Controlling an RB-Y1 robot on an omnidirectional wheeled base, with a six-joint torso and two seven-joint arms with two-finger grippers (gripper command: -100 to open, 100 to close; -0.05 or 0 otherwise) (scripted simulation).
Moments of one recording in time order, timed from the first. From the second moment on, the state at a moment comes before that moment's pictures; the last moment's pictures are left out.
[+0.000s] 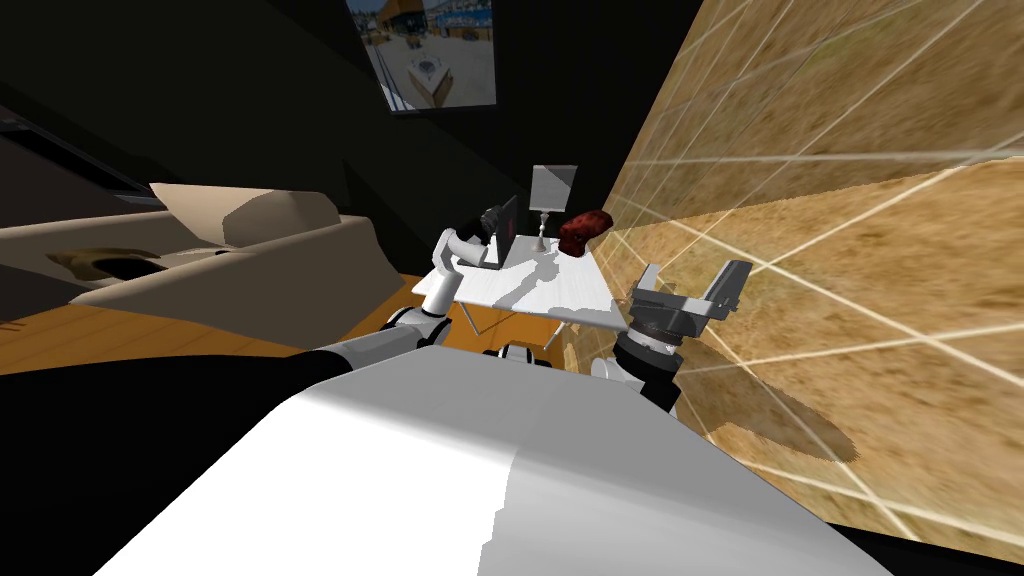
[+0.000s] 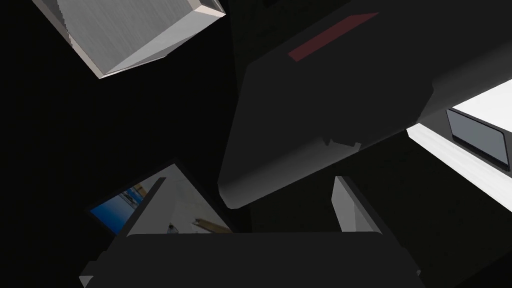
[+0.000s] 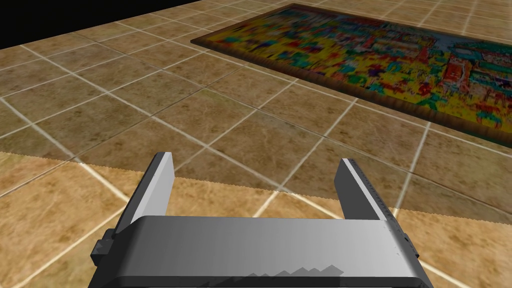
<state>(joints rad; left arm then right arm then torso) -0.60 0.30 -0.10 -1.76 -0.06 0.78 -0.13 0.52 0.01 0.01 -2.32 -0.05 -0.64 -0.13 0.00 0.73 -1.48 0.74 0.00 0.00</state>
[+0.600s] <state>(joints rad) -0.60 0.25 -0.06 -1.75 -0.01 0.73 -0.06 0.52 0.01 0.01 -2.32 -0.05 -0.64 -0.13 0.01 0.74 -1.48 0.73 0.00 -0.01</state>
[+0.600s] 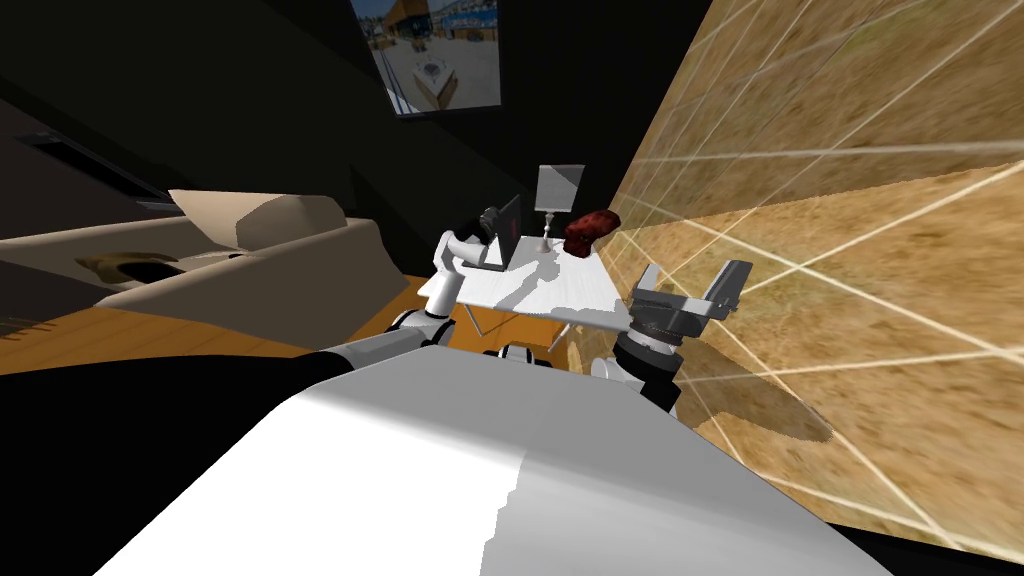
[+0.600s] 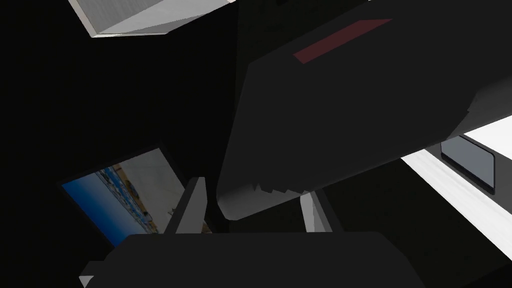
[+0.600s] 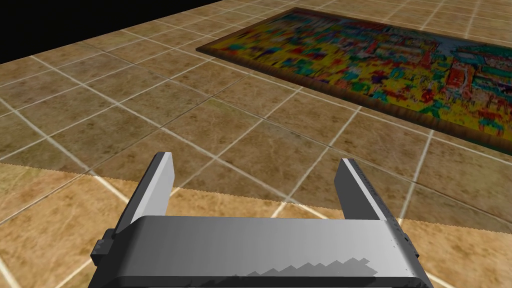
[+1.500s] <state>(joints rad) -0.56 0.15 0.04 -1.67 0.08 0.61 0.06 0.52 0.01 0.01 -2.32 -0.05 -0.64 -0.13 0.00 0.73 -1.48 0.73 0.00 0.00</state>
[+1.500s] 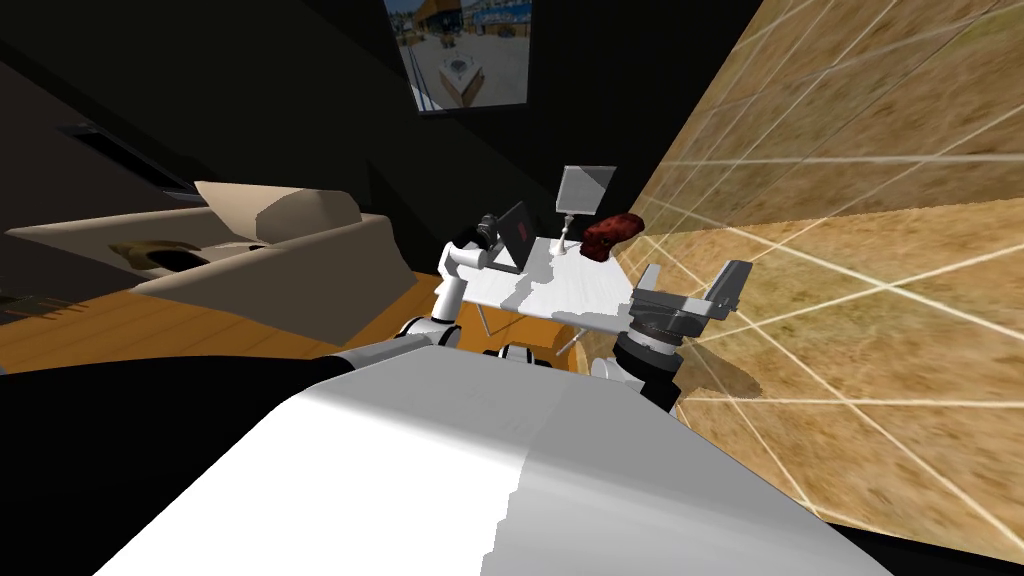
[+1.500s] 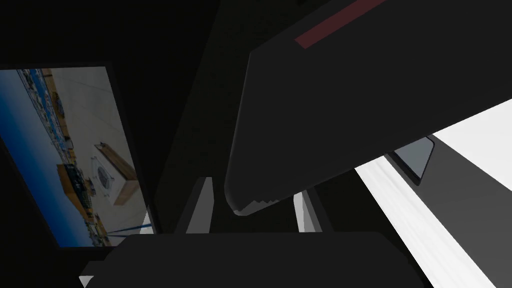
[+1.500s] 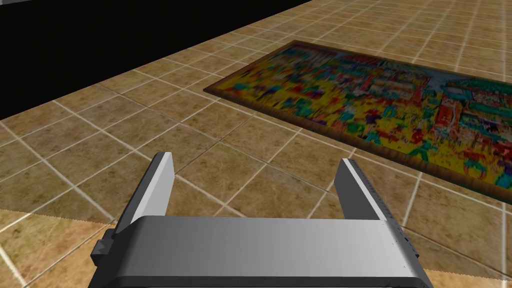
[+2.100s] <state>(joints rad) -0.51 0.07 0.10 -1.59 0.15 0.49 0.15 0.52 0.01 0.01 -2.32 -0.05 -0.64 -0.13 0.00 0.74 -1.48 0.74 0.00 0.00</state>
